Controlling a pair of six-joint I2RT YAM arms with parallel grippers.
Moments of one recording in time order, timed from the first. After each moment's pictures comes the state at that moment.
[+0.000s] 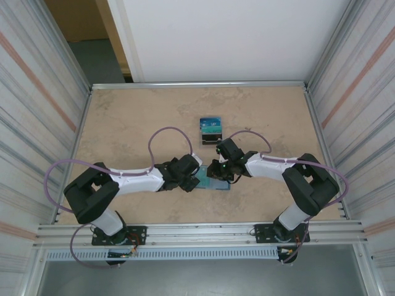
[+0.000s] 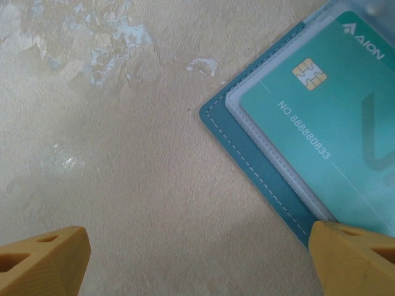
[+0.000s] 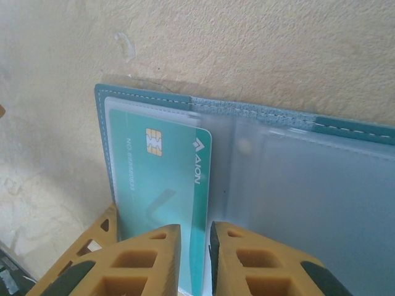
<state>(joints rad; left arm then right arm) -0.94 1.57 0.75 -0.21 -0.34 -0.02 0.70 1.59 0.76 -0.20 -0.31 0.85</state>
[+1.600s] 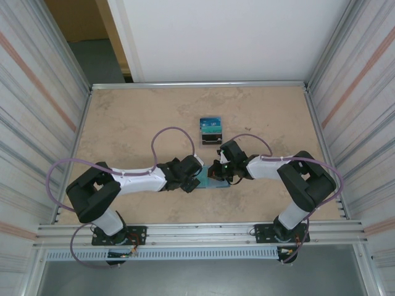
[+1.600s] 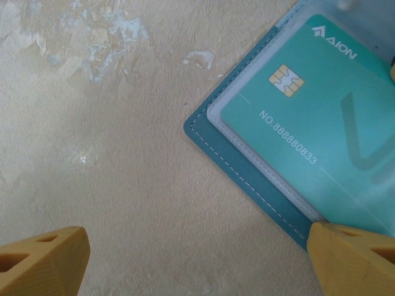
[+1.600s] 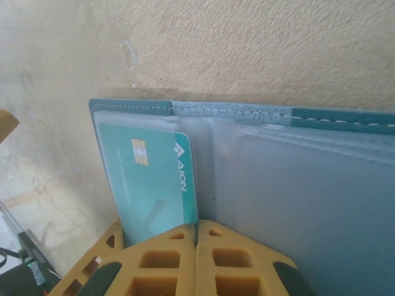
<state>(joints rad) -0.96 1.59 0.78 -0.27 -0.37 -0.03 0.66 1.63 0.68 -0.02 -0.41 0.87</state>
